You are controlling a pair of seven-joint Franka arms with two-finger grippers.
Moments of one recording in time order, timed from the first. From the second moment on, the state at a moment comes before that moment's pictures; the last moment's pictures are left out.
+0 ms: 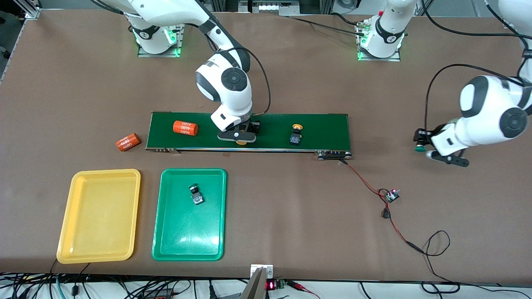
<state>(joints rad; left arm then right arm) 0.75 0.36 -0.73 -2.03 0.21 2.05 0.13 0.59 0.56 0.16 -1.79 -0.23 2.35 0.95</state>
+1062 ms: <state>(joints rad) 0.44 0.41 -0.84 -2.00 0.21 2.01 -0.34 0.52 0.37 0.07 -1.68 -0.17 1.95 0.45</state>
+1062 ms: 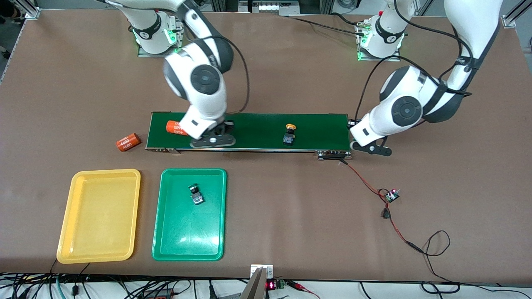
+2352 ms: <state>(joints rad) 0.39 0.44 -0.81 -1.99 0.21 2.09 -0.37 -0.02 0.37 0.03 -1.87 -0.49 2.31 -0.32</state>
